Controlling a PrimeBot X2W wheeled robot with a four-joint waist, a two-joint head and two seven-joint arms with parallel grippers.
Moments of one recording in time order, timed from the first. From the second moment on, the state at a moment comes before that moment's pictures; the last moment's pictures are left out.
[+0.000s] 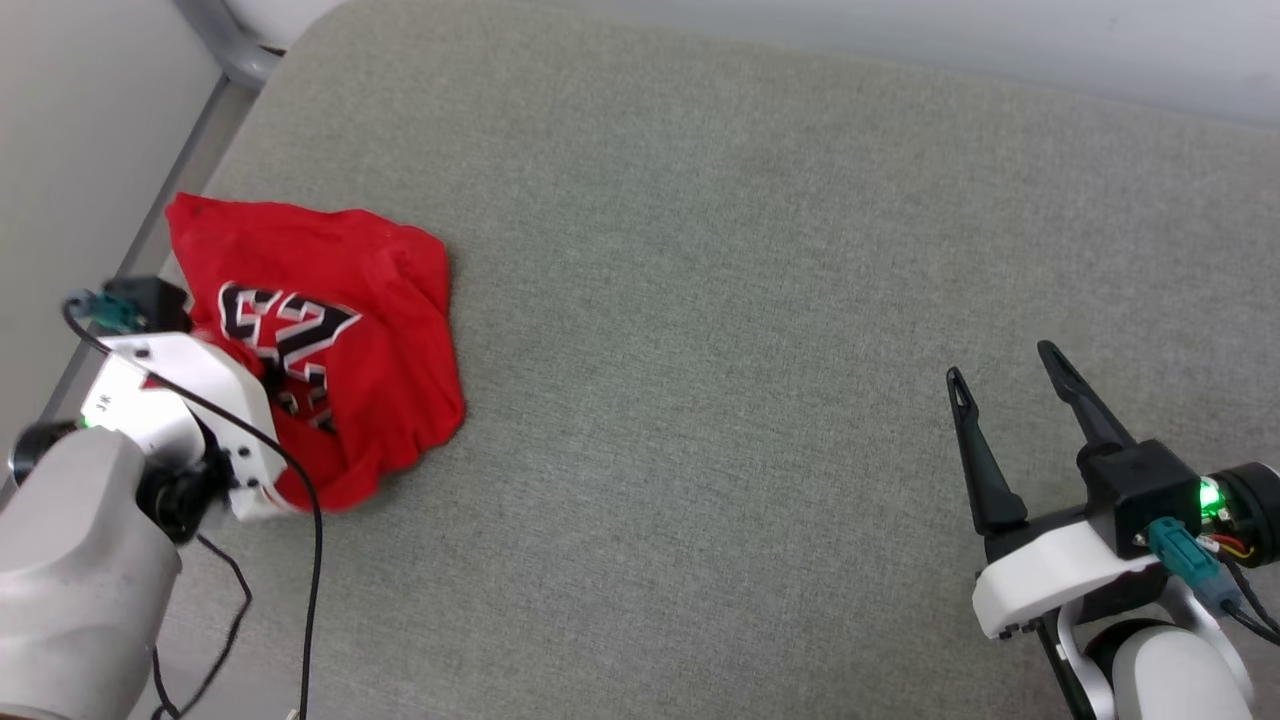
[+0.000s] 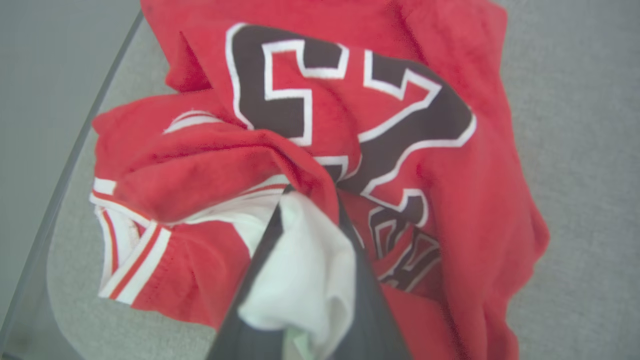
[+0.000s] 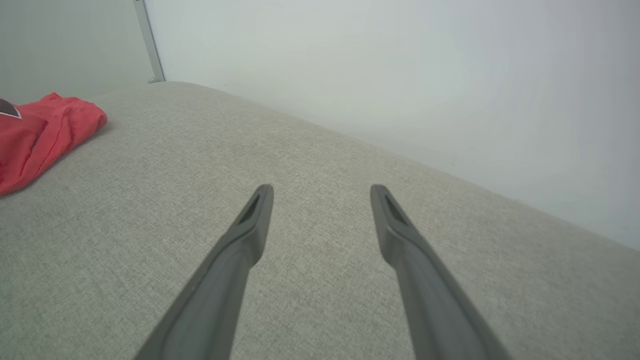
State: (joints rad) left arm -0.76 0.49 -0.49 0.93 -0.80 -0.13 0.27; right arm -0.11 -0.05 0.04 -0.10 -0.12 0.13 0.00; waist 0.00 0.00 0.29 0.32
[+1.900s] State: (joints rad) left arm -0.47 0.14 -0.82 0.54 -0.56 -0.13 -0.21; right arm -0.04 -0.05 -0.06 -0.05 0.03 0.13 -0.11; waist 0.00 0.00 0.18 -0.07
